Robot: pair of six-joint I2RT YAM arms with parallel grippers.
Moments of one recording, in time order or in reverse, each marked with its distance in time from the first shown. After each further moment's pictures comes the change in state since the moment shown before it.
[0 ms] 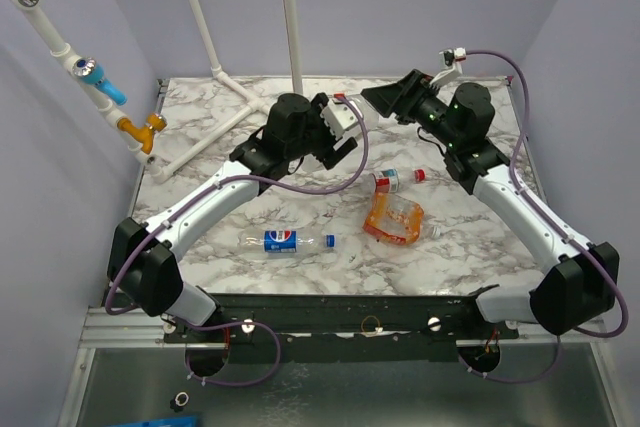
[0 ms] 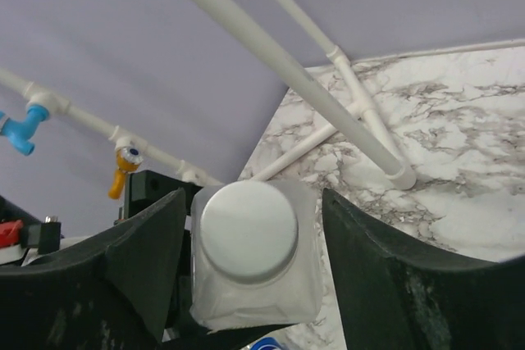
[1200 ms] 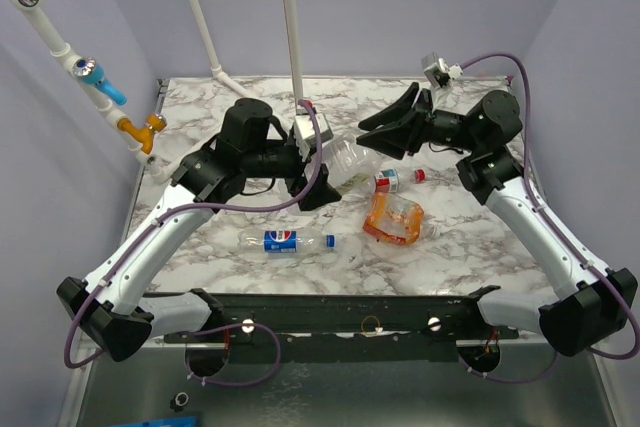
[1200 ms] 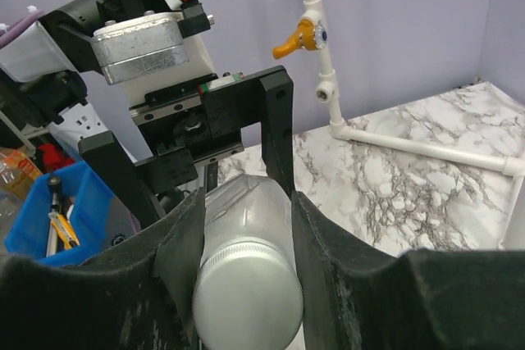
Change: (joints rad) left arm 0.018 -0.280 0.071 -0.480 0.423 -0.230; right arm 0.010 -0.092 0.011 0.146 -0.658 -0.273
